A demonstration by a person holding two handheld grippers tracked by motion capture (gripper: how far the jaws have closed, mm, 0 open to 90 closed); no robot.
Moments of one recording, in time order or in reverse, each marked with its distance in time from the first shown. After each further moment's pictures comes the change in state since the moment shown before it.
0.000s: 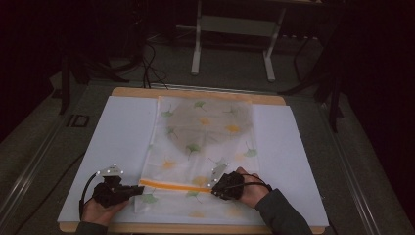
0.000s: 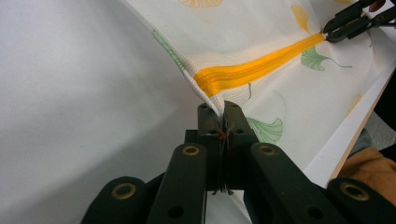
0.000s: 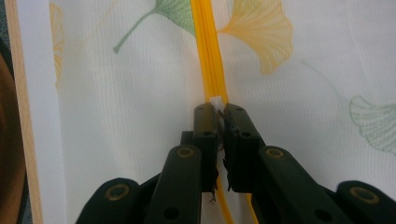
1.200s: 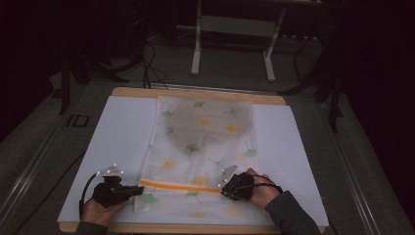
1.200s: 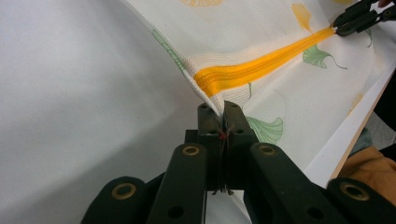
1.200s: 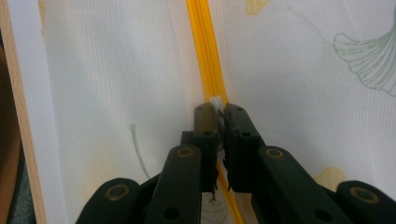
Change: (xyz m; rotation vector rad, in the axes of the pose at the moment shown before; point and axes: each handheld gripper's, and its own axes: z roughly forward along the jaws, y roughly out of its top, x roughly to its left) left arm 0.001 -0.001 0.000 0.002 -0.001 -0.002; right arm -0.004 -0.023 -0.012 0.032 -0.018 0.025
